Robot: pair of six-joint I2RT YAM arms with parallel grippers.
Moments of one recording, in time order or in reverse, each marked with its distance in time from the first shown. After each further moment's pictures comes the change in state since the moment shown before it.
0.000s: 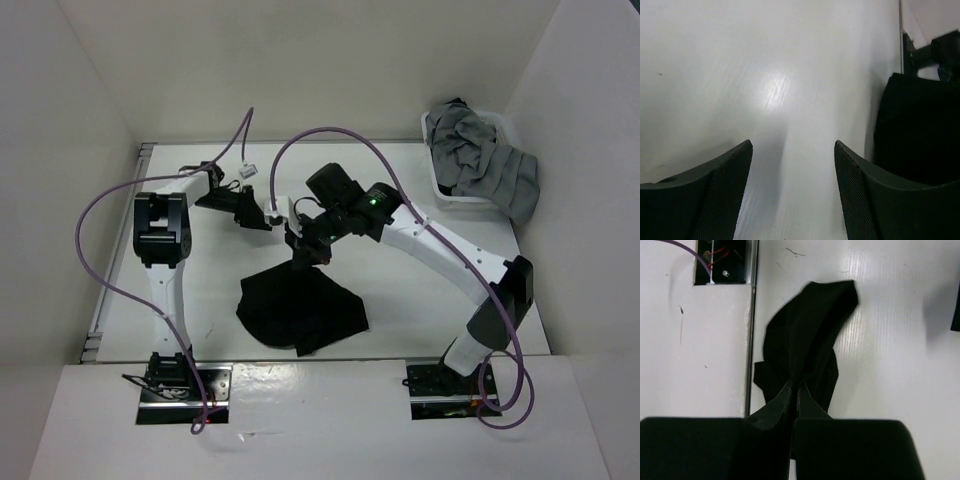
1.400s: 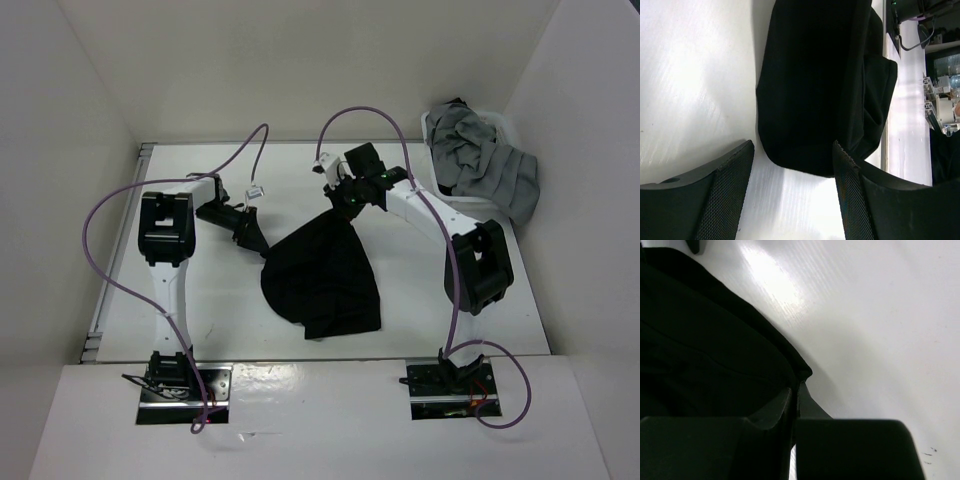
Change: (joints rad) left arm -0.019 0.059 -0.014 -0.439 -0.079 0.407; right arm -0.354 0.220 -0.102 0.320 0.347 0.135
